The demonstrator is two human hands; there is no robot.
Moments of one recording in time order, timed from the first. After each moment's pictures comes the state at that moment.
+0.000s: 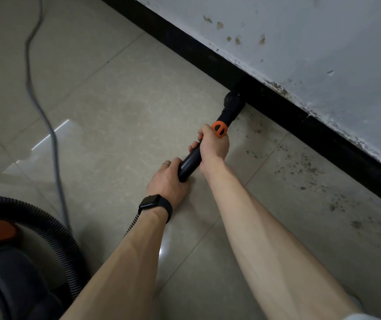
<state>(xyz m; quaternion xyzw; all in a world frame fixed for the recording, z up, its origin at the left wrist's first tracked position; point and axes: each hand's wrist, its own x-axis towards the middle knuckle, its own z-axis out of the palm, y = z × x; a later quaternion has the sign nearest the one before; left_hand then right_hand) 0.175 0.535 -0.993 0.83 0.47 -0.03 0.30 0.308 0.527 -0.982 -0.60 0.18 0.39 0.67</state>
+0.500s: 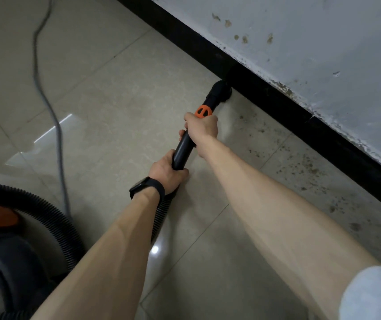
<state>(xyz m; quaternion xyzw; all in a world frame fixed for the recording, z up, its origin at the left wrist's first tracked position) 0.174 0.560 -0.994 0.76 0.49 -0.05 0.42 0.313 0.565 -0.977 -0.71 0.06 0.42 0.56</state>
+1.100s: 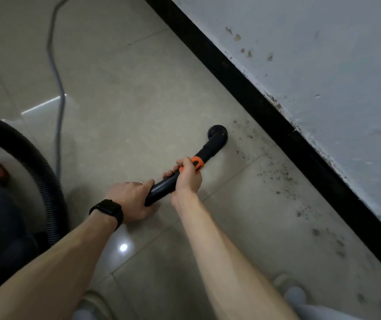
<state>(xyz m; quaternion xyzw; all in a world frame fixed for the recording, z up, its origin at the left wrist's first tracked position) 0.066 0.501 -0.985 0.90 0.34 -0.19 0.18 0.205 0.456 -0.980 -0.56 0.23 0.47 0.65</state>
